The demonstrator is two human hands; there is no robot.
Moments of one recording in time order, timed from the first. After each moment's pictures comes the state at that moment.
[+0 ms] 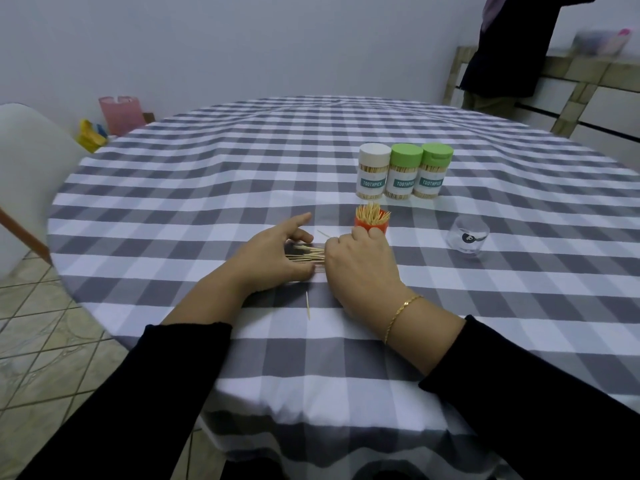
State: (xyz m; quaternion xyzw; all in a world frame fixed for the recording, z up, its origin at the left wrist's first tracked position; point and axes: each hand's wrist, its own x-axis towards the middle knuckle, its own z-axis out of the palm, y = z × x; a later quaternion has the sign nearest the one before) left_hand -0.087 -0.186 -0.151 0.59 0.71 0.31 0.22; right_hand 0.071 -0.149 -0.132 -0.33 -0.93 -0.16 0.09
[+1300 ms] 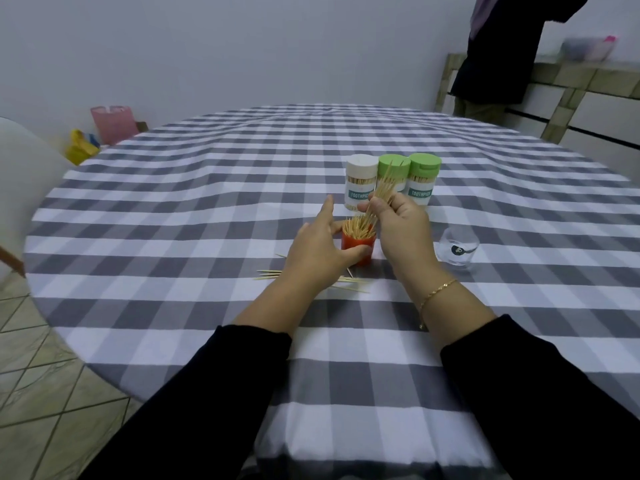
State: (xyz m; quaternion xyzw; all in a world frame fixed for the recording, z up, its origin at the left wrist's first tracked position) left_hand -0.011 -0.123 -0.147 0.53 0.73 0.40 0.18; right_hand 0.094 -0.072 -0.124 -0.39 -0.60 0.48 0.50
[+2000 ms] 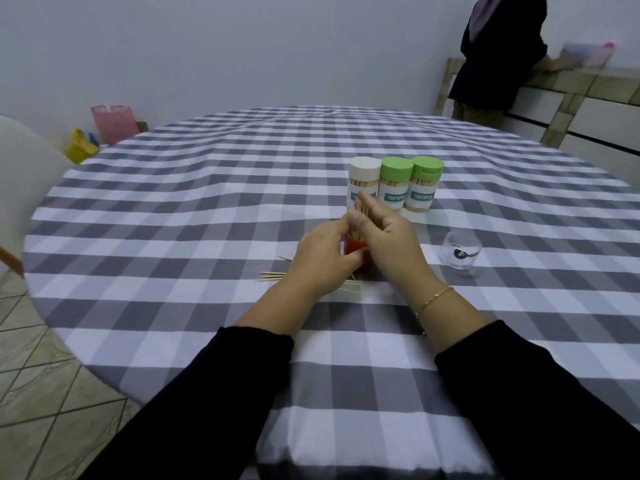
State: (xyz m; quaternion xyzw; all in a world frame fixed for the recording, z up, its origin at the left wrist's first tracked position) left_hand -0.009 -0.133 -0.140 0.58 0.70 0.38 0.15; right_hand 0.092 -0.072 -0.135 -0.32 -0.70 0.46 0.43
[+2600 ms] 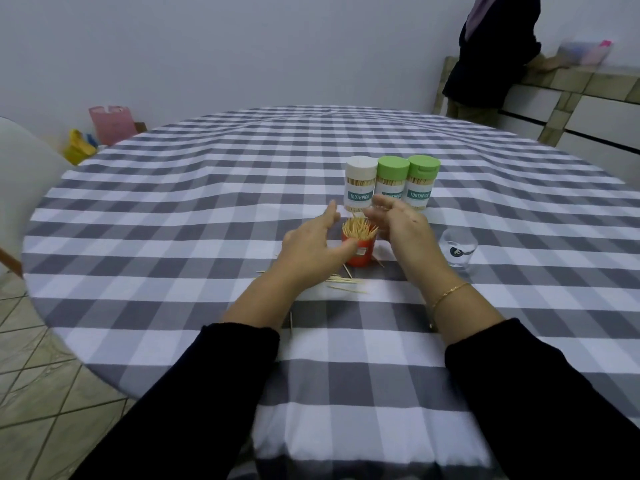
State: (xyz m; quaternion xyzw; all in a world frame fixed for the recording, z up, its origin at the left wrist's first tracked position) left_hand -0.018 -0.140 -0.125 0.57 0.73 0.33 0.18; right_hand 0.108 -0.062 -0.125 -0.39 -0.63 0.52 0.43
